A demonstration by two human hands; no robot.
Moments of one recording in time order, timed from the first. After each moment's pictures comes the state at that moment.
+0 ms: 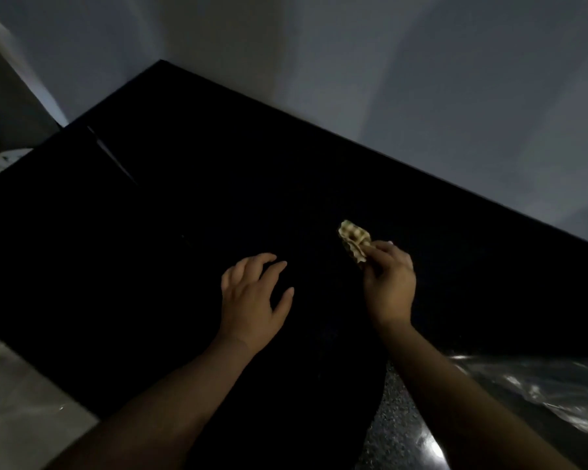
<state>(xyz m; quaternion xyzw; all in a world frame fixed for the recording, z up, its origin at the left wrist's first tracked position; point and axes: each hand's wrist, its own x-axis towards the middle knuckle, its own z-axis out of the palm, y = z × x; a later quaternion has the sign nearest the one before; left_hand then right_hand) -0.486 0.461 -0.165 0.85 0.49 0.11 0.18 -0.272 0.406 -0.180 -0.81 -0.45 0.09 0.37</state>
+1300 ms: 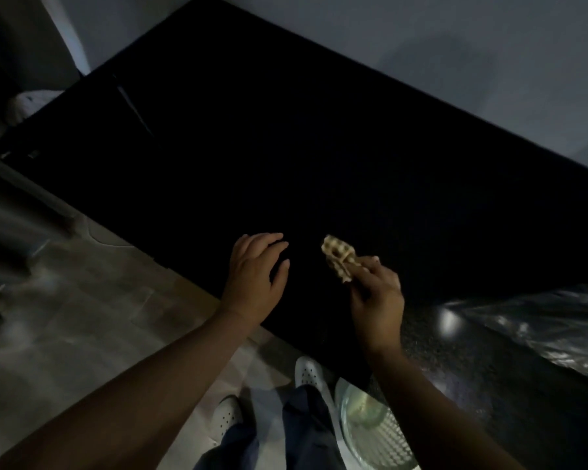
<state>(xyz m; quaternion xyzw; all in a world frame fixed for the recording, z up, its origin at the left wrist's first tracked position) -0.619 0.371 -0.167 0.84 0.45 0.20 0.22 -0.450 0.264 -0.175 -0.80 -0.46 0.14 0.36</state>
